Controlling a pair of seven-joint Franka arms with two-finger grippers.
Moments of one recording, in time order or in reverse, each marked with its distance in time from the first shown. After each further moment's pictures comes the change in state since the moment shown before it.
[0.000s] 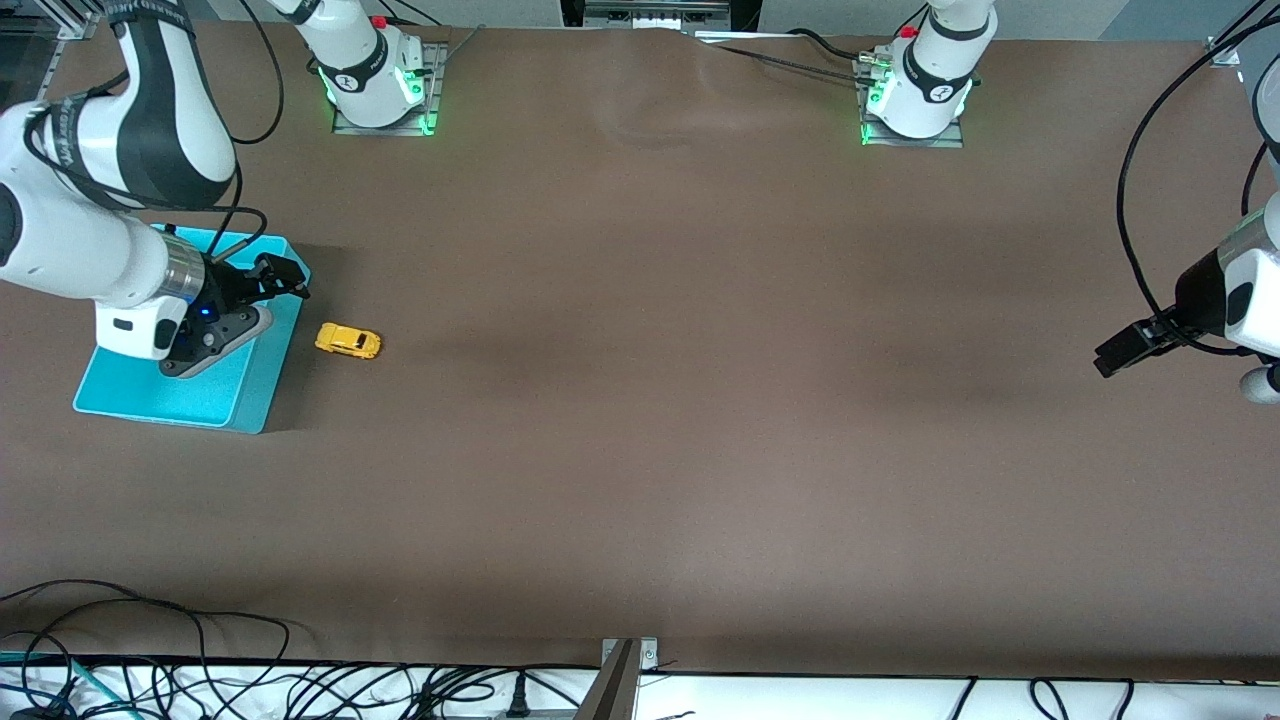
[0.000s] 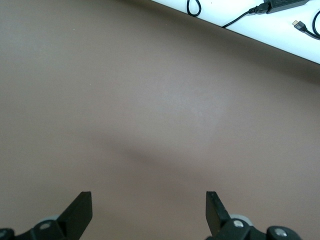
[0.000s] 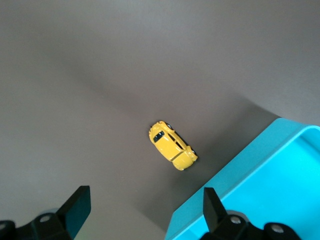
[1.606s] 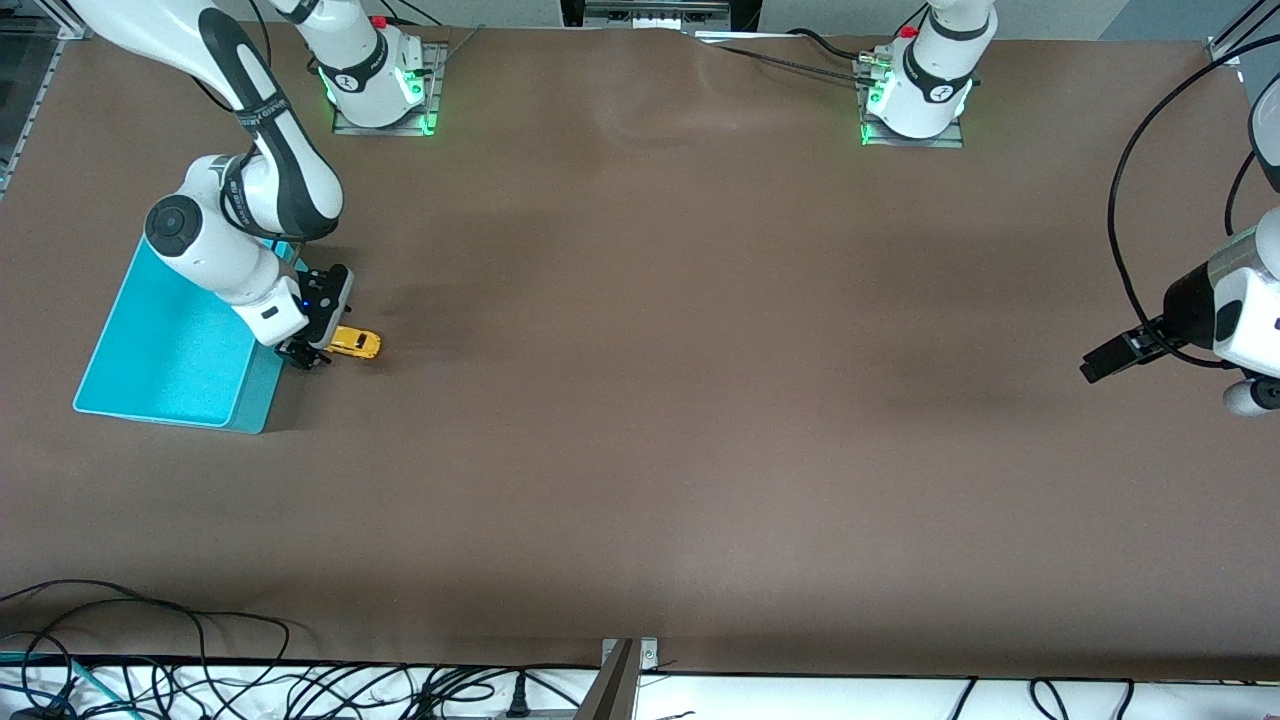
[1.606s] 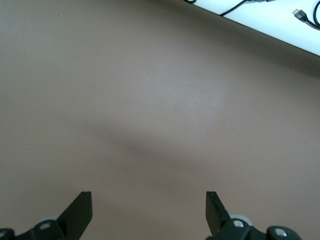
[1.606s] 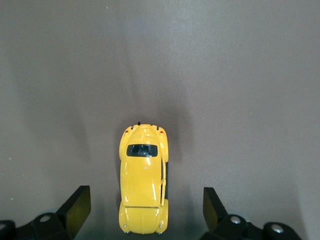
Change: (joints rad) left arm 0.006 0.028 0.000 -0.001 -0.031 0.000 0.007; right arm -0.034 0.106 0.030 -0.445 -0.001 0.743 -0.786
